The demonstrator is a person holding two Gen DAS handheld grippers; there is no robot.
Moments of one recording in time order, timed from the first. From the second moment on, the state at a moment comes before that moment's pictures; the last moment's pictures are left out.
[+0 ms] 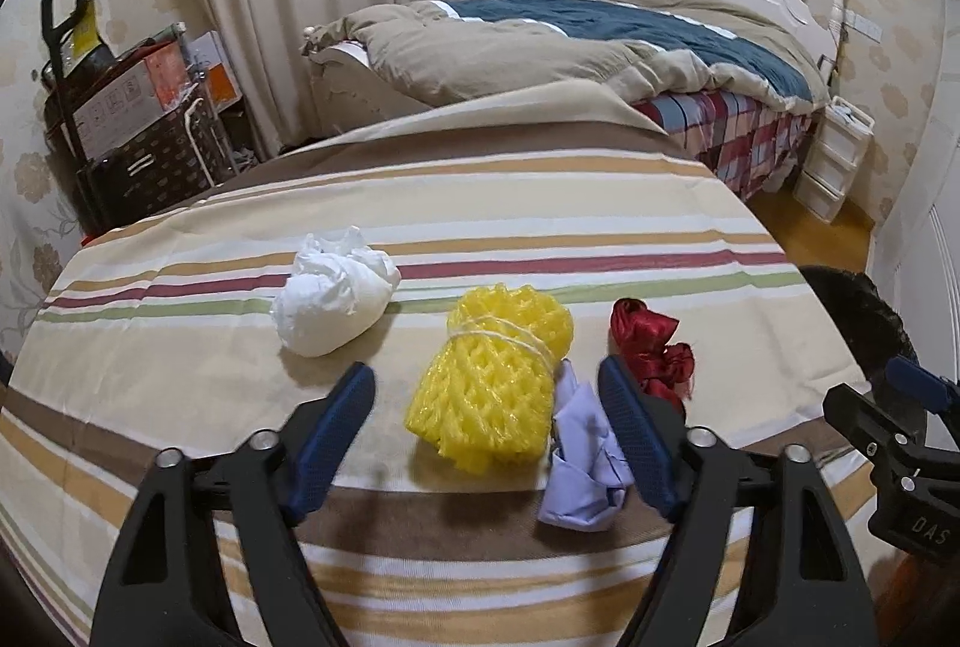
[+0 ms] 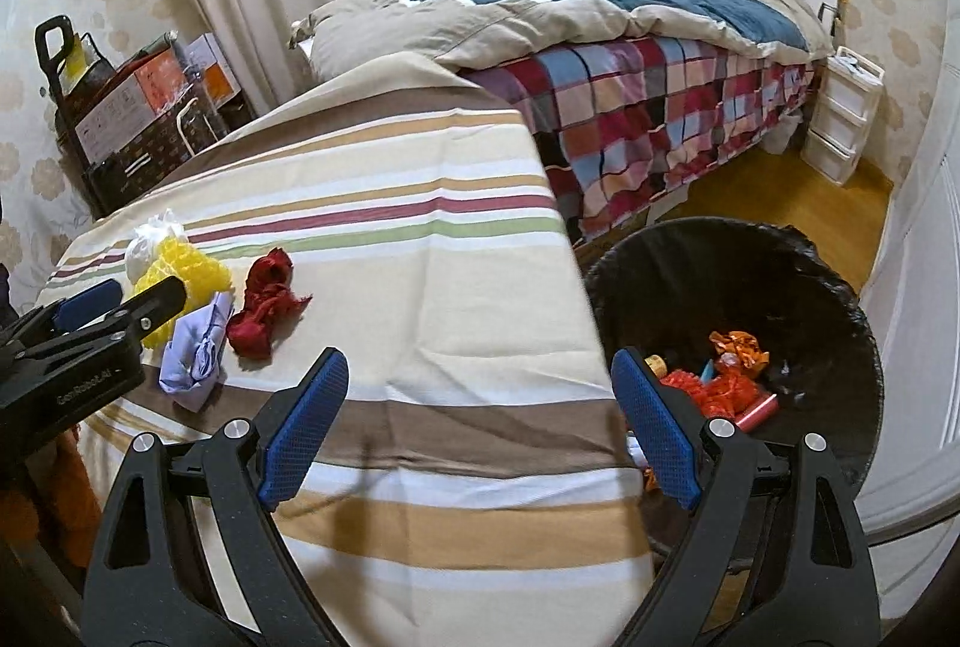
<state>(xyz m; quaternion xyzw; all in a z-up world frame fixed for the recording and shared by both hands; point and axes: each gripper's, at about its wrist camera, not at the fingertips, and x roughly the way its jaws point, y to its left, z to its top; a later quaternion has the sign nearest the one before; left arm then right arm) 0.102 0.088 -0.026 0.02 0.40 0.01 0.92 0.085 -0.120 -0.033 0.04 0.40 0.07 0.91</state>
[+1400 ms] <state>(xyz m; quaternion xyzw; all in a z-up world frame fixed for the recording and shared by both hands) 0.034 0.200 -0.027 -0.03 0.38 0.08 0.92 0.071 0.024 -0.031 -0.04 0.41 0.20 0.89</state>
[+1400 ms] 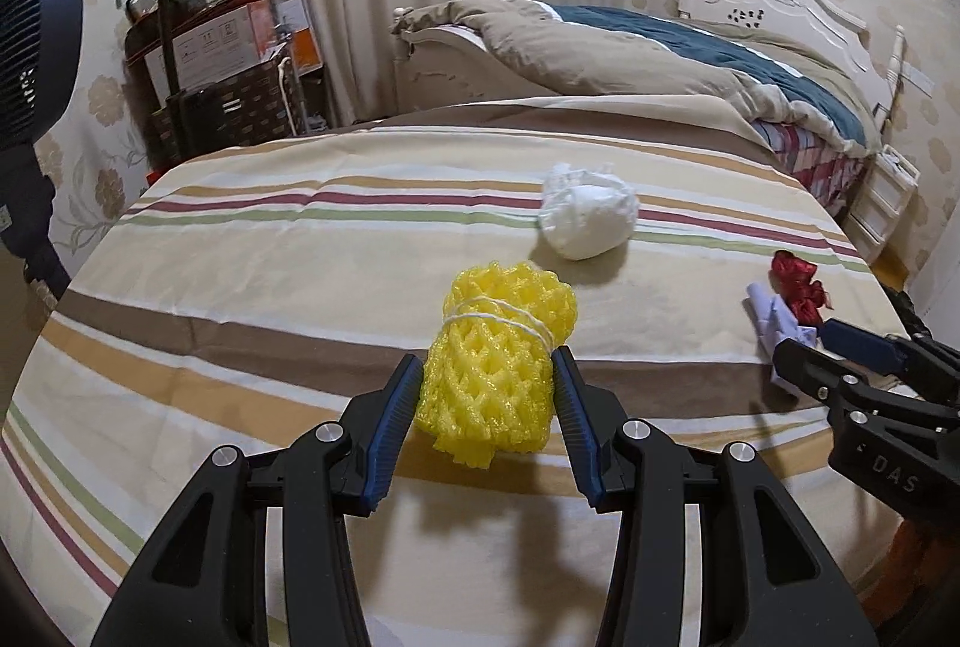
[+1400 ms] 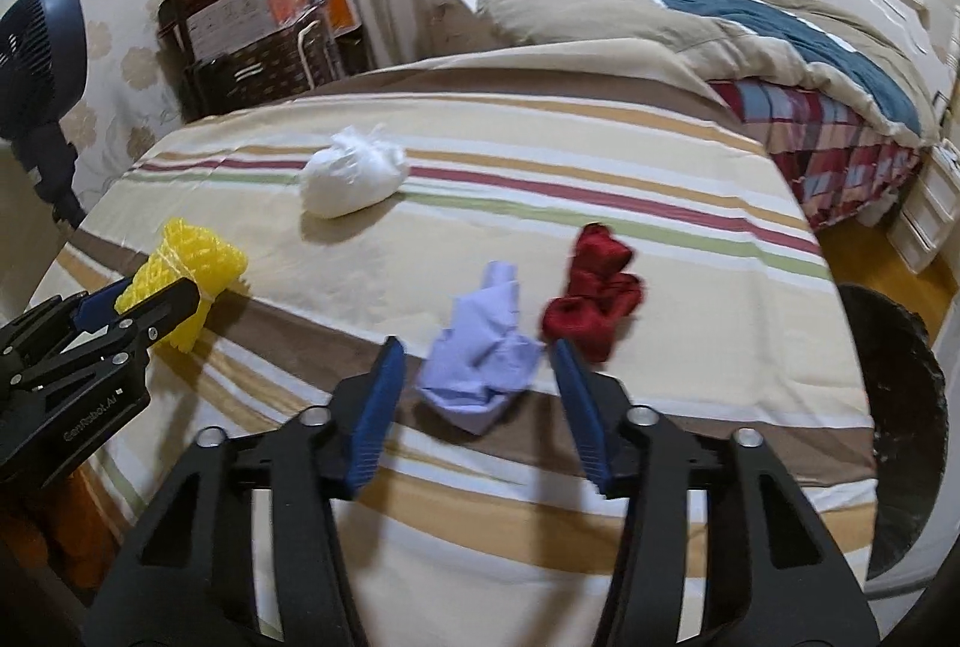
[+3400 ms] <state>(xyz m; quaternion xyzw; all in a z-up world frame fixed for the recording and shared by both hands) -0.002 0.120 -0.019 -0.04 0.35 0.00 0.93 0.022 -0.072 -0.025 0.01 0.38 0.13 0.91</state>
